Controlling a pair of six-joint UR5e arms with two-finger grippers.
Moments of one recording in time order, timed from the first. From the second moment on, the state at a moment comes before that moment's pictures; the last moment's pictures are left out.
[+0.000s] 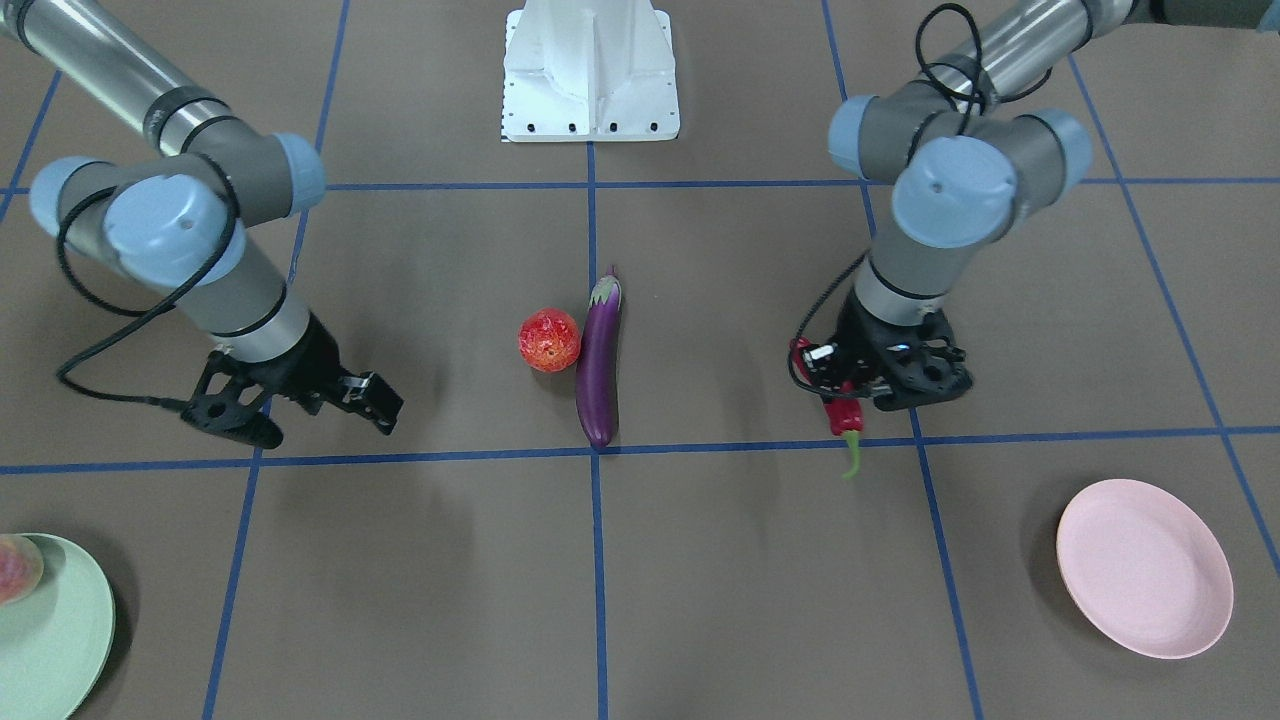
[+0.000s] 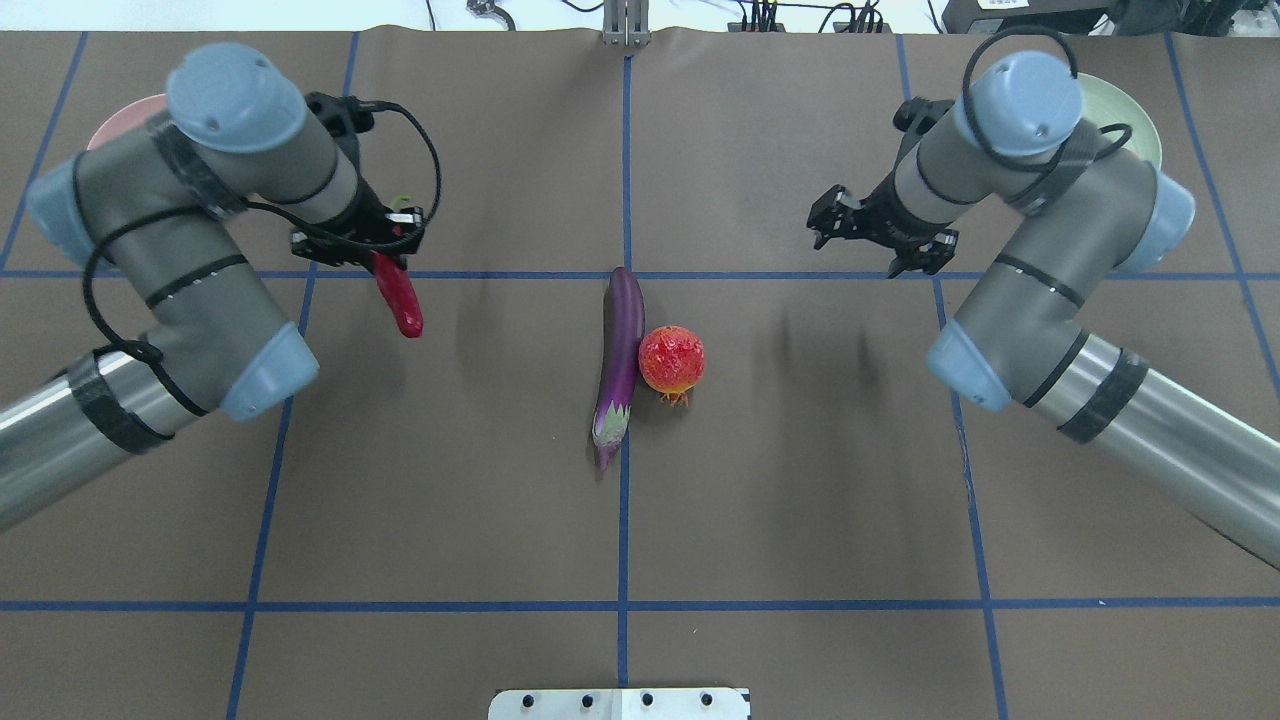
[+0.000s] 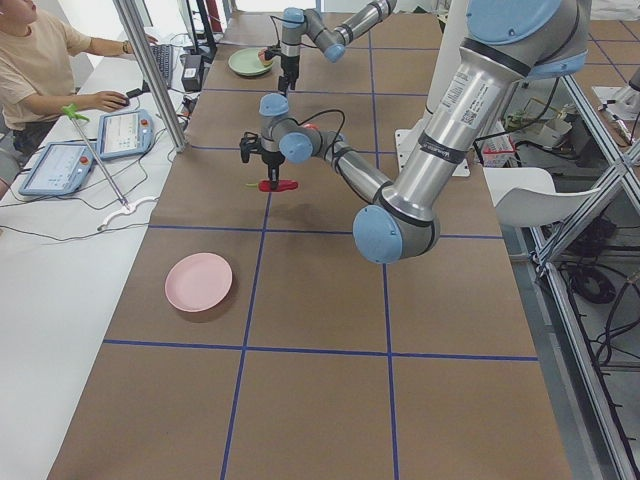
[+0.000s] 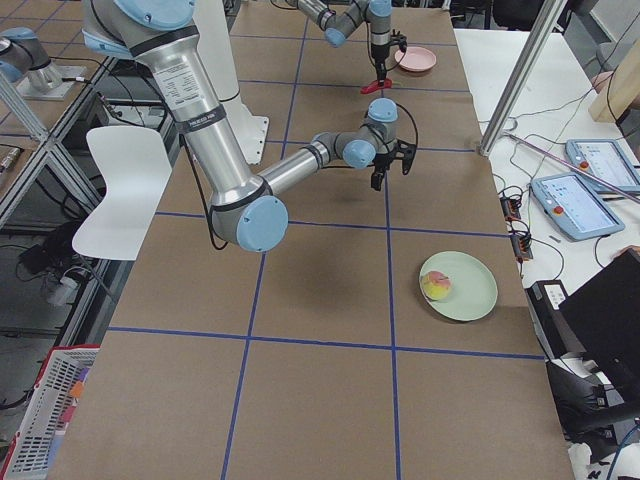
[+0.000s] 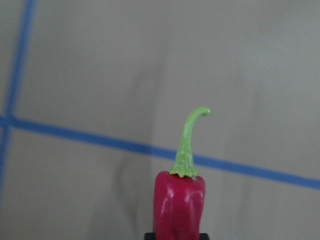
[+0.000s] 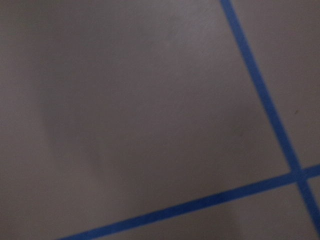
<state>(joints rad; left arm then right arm) -0.88 -2.10 -1.53 -1.73 -2.01 -1.06 0.76 -1.07 1.58 -1.25 2.01 1.44</state>
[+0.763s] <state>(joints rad) -1.21 -2.22 -0.99 -1.89 -2.01 -0.80 0.59 -1.07 1.69 -1.25 1.88 1.62</state>
